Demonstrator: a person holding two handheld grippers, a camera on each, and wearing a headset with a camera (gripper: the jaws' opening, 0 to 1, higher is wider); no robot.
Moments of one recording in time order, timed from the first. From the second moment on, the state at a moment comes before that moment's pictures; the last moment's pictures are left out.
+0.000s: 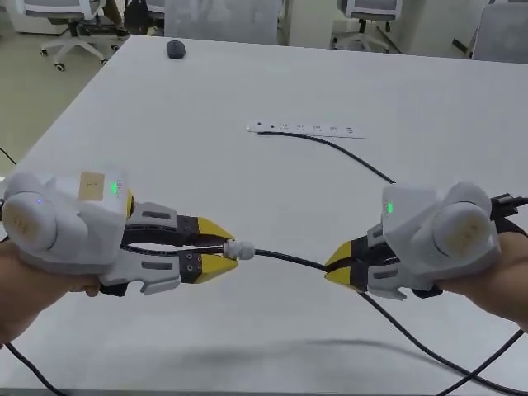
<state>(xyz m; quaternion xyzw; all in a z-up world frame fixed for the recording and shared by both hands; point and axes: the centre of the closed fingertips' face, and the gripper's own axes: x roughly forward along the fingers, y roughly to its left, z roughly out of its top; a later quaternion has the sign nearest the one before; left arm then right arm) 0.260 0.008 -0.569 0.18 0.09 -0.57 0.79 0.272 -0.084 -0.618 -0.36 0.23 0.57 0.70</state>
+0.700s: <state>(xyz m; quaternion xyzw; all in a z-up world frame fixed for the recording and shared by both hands) 0.255 -0.002 -0.563 0.18 0.08 -0.58 0.79 0.255 -0.008 -0.578 -0.37 0.16 0.61 0.68</state>
